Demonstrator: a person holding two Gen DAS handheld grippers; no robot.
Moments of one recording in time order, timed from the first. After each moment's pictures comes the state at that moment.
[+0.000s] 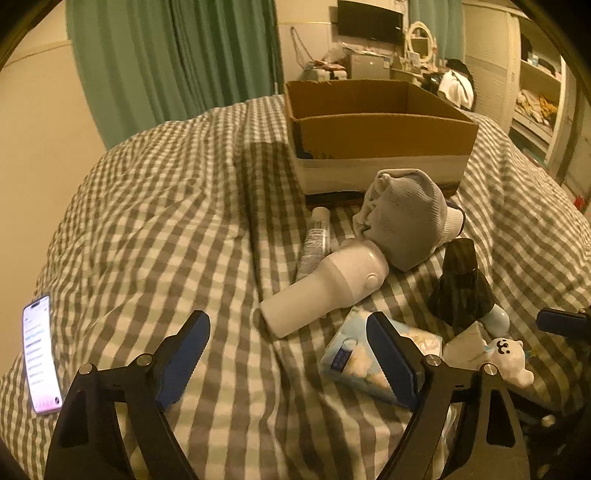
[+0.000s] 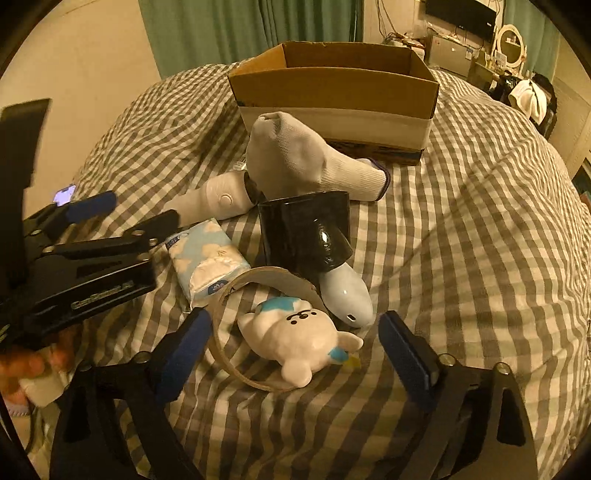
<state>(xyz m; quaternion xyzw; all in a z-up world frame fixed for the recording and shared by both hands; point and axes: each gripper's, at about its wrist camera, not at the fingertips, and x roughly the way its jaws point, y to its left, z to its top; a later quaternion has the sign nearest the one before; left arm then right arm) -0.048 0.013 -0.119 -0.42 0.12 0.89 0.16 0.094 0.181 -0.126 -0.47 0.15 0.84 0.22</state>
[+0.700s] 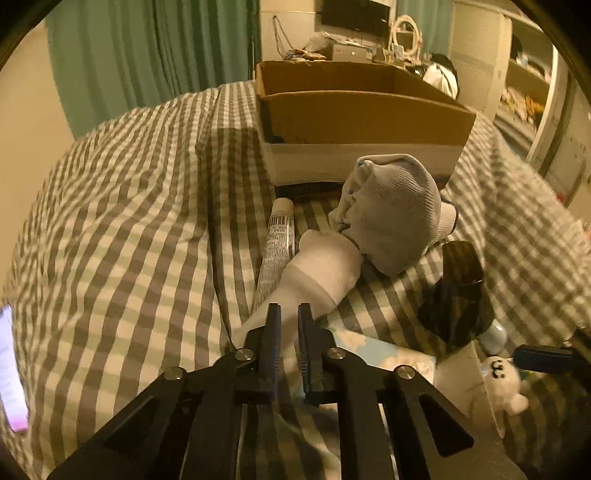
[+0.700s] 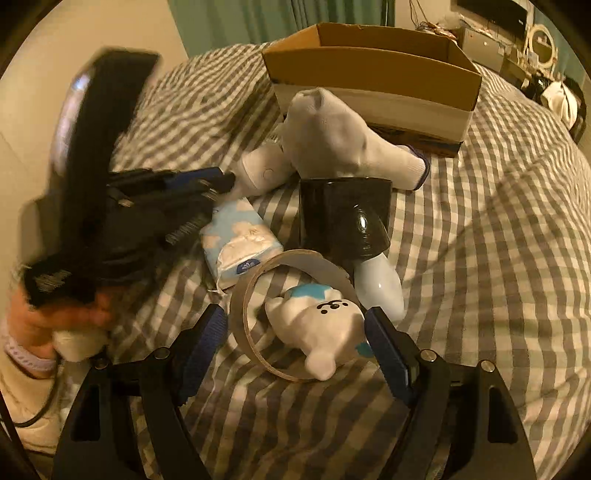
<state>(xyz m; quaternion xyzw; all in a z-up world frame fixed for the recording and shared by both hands) -0.071 0.025 -0.138 -0.44 0.09 0.87 0.20 0.079 0.169 -0.140 -0.51 0.14 0.83 0.17</state>
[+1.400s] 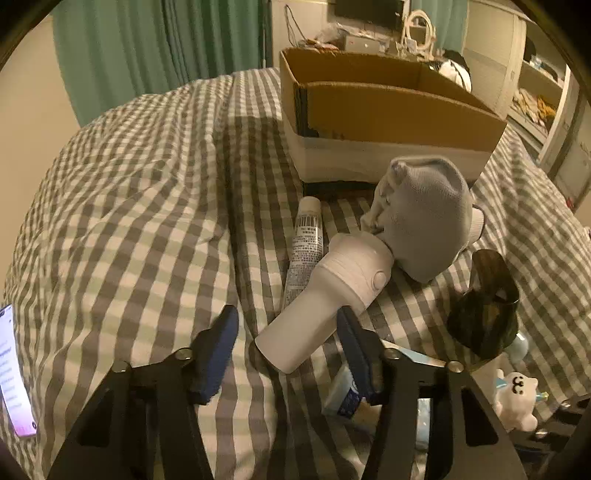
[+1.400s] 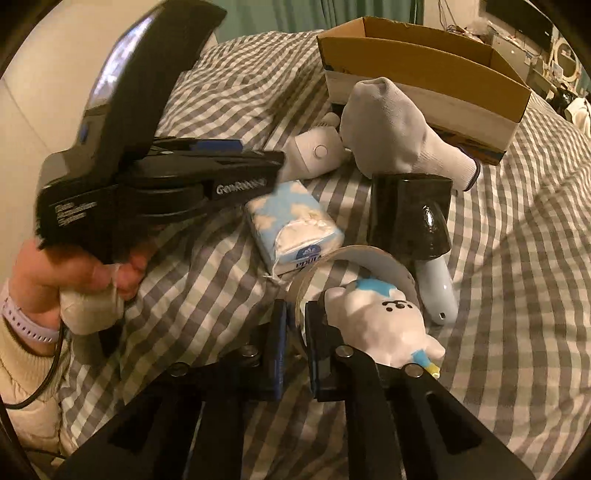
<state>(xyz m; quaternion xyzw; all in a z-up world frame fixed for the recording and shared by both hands) -0.094 0.019 -0.145 -0.46 0.10 0.86 0.19 0.067 0.148 -0.147 -0.51 0.14 0.84 0.12</state>
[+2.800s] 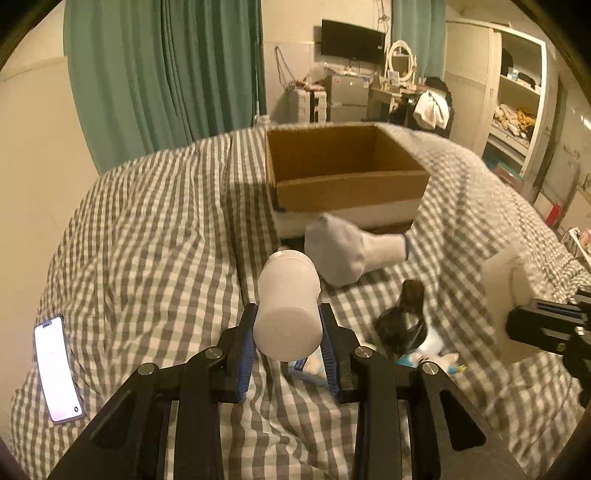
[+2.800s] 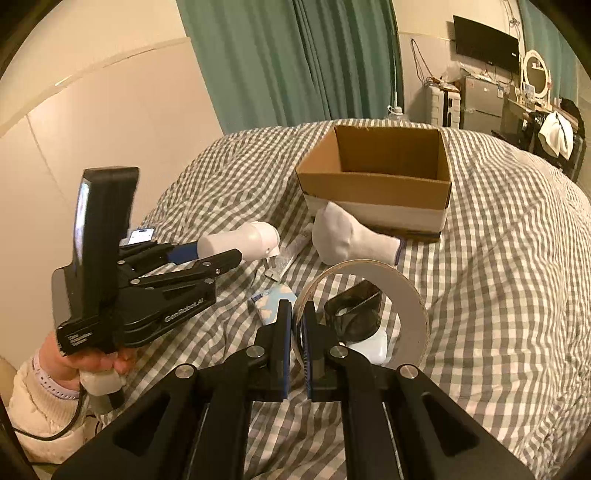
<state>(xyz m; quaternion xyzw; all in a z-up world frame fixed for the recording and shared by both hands) -0.018 0.000 -0.039 -0.39 0.09 0.89 0.21 0.120 0.157 -0.032 -0.38 0.14 0.90 0.15</state>
